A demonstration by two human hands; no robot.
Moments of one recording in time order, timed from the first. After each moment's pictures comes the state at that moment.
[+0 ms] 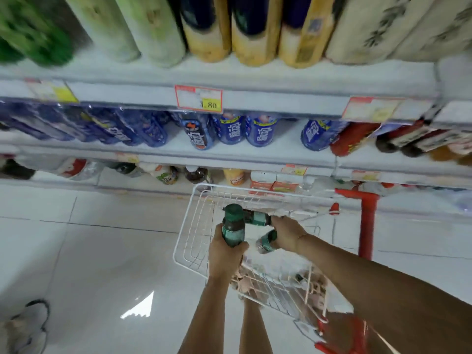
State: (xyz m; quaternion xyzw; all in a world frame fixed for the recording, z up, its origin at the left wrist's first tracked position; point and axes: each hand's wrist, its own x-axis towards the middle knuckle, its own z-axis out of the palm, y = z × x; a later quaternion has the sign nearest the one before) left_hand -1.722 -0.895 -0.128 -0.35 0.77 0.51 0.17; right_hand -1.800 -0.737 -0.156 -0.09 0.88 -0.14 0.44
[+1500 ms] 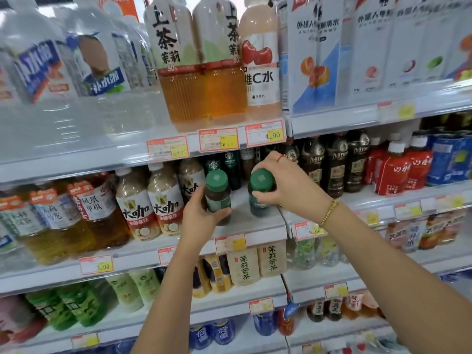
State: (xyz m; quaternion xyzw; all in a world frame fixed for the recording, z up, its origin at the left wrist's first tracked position) left_hand -1.915 -0.810 0.366 0.11 0.81 0.55 -0.19; right_hand -1.889 -0.610 0.430 -0.22 0.92 -0.25 -0.23
